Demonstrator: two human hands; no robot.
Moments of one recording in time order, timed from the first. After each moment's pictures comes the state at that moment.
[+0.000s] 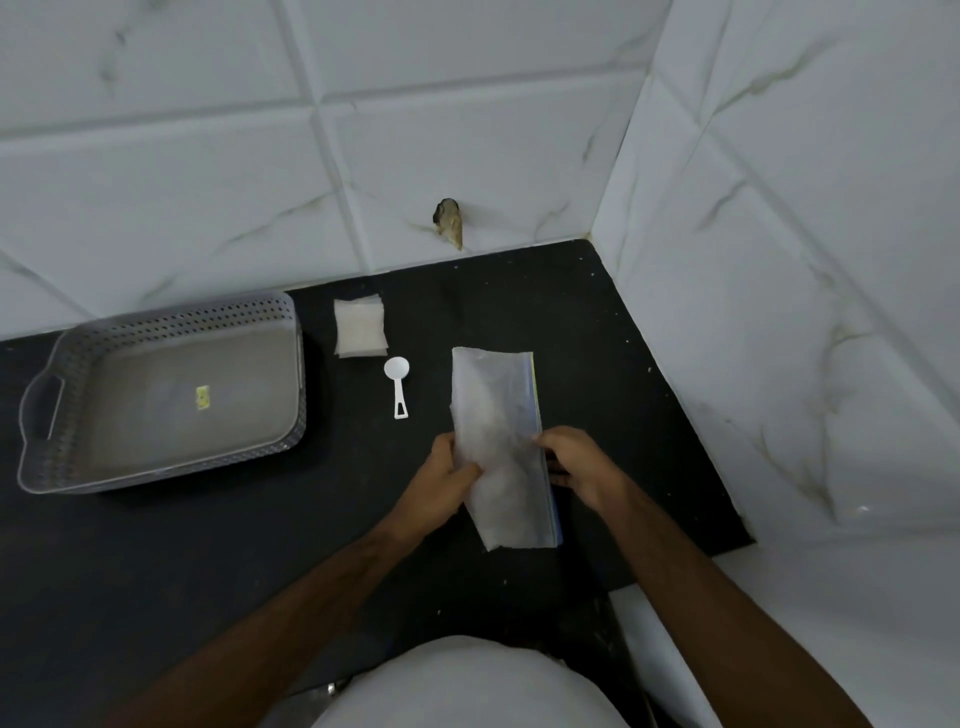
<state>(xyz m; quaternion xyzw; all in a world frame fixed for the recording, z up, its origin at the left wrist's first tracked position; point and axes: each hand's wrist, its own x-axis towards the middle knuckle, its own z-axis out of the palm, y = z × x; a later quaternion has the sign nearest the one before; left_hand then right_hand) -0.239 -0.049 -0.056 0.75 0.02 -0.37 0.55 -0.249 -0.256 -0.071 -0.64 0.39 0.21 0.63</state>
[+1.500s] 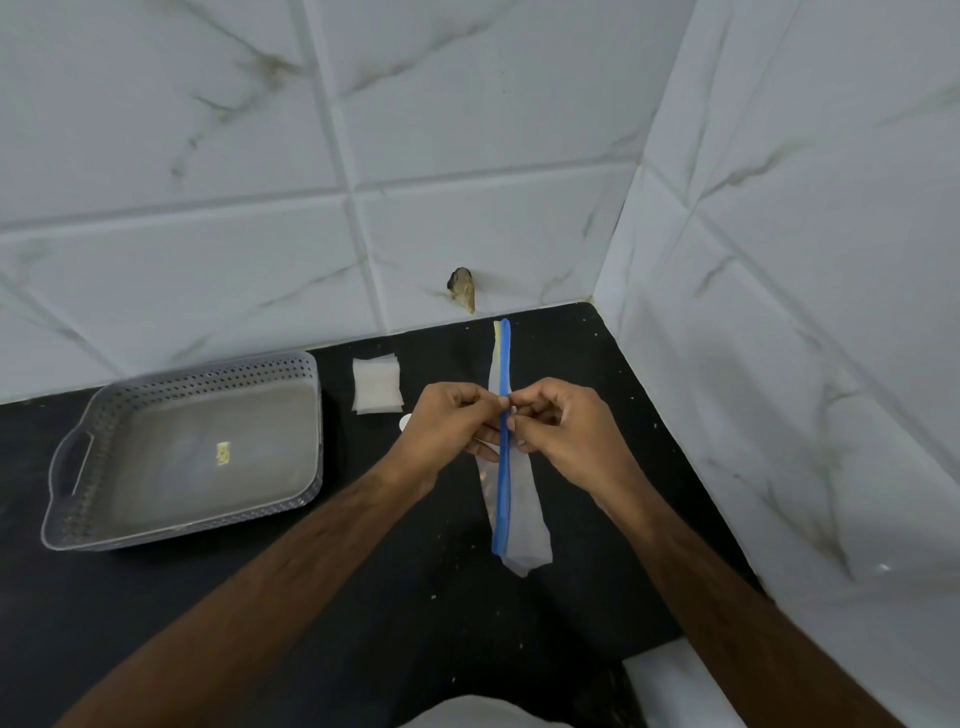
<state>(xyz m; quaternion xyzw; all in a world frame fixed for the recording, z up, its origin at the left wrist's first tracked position) -0.167 -0.061 0.064 0.74 -0.08 -0.26 0.62 -0.225 -0.222 0.069 -0.84 0.08 0.00 0.54</state>
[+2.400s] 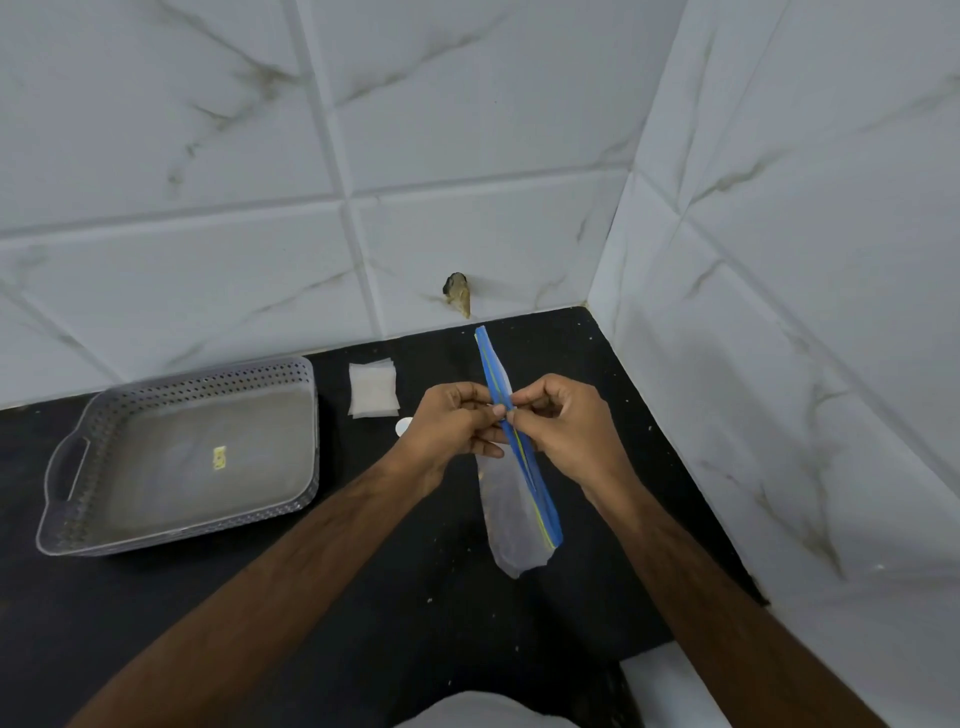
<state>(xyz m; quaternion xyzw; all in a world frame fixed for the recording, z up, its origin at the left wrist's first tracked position) -0.167 -0.068 0.065 0.69 -0.04 -0.29 0.66 -0.223 -0.224 0.069 -0.83 0.14 -0.04 0.54</state>
